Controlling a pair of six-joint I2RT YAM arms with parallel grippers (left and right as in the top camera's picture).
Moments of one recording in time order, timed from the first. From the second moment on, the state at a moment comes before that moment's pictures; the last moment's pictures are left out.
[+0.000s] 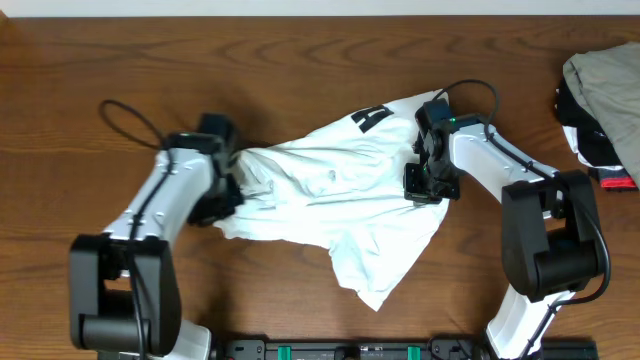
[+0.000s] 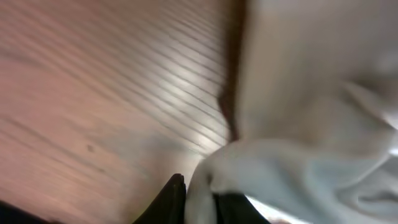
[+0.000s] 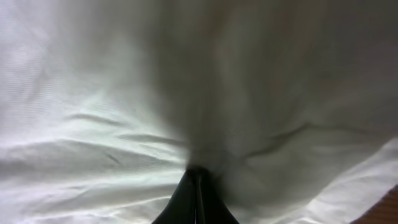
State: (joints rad) left arm -0.09 1.68 1.07 -1.06 -0.11 -0.57; right arm 0.25 1.96 1.22 -0.92 -0.16 0.33
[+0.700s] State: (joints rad) left arm 0.14 1.68 1.07 -1.07 -0.02 -0.46; right arm 0.24 1.96 1.22 -0.92 -0.16 0.34
